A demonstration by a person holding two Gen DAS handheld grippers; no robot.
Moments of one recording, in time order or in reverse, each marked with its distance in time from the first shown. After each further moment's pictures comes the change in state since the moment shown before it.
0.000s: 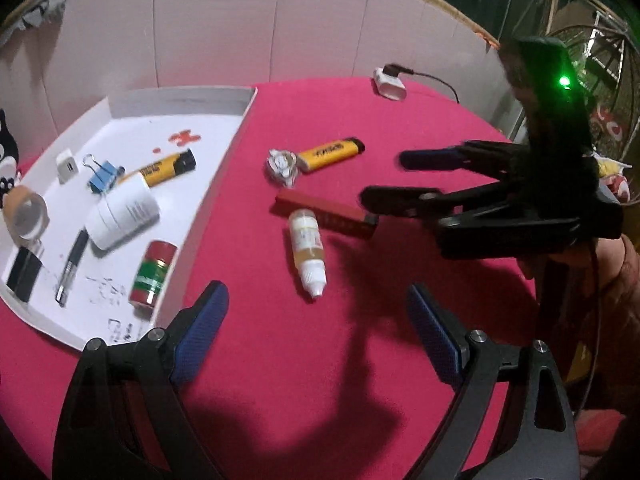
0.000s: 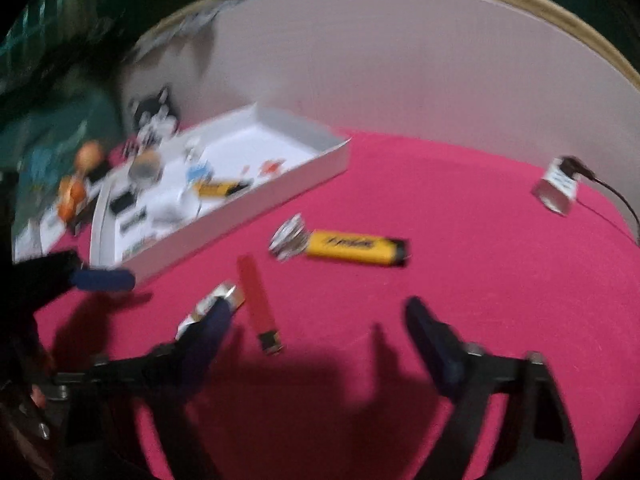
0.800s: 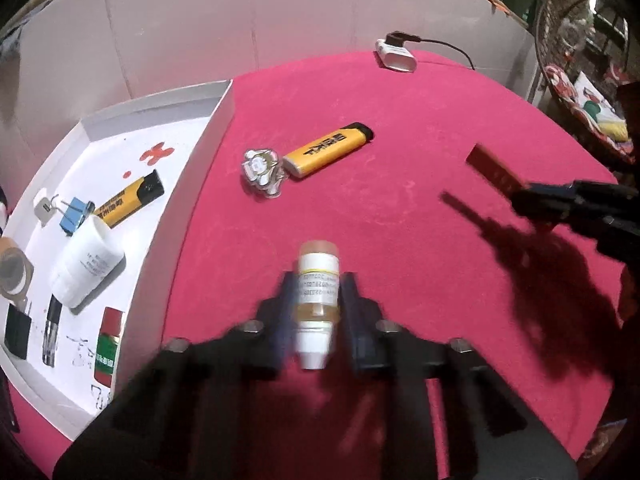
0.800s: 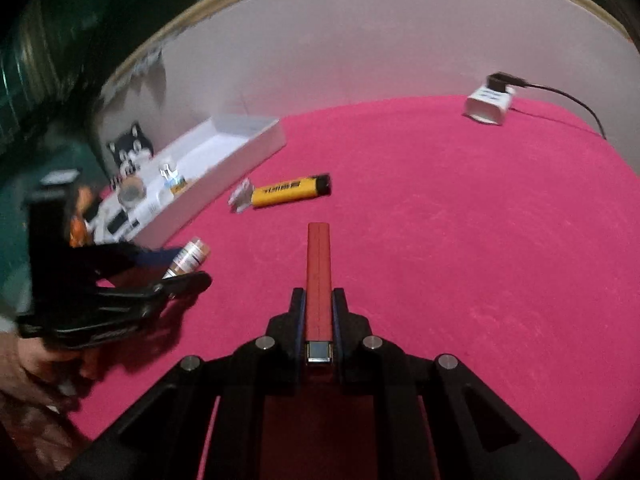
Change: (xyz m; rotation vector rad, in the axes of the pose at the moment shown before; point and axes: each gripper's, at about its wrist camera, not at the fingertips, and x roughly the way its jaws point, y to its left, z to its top) left arm 0.045 -0.023 0.016 0.114 0.052 0.103; right arm -0.067 -0.062 -0.061 0.318 -0.098 -0.005
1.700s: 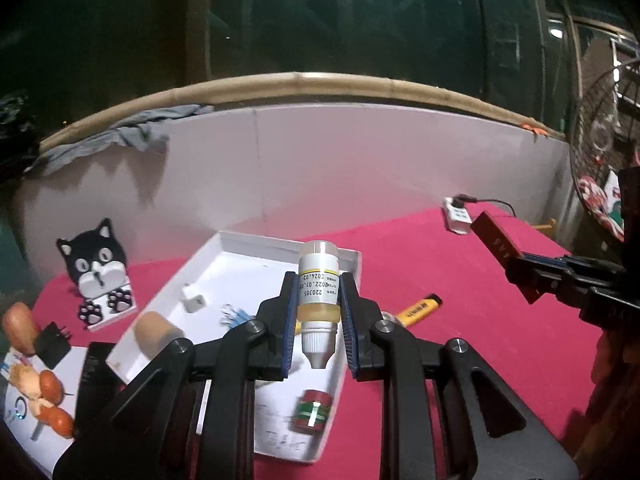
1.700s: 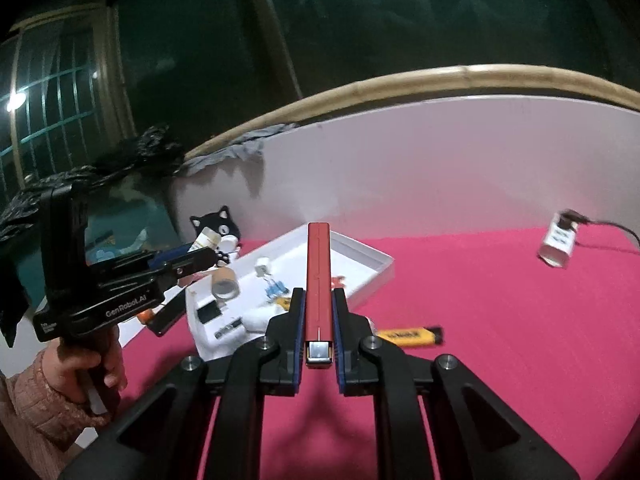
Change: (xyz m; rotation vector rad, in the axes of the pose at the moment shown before) left arm -0.154 0.087 0.026 -0.163 -0.417 0.190; right arm -0.037 0.103 0.071 -0.152 -0.274 0.192
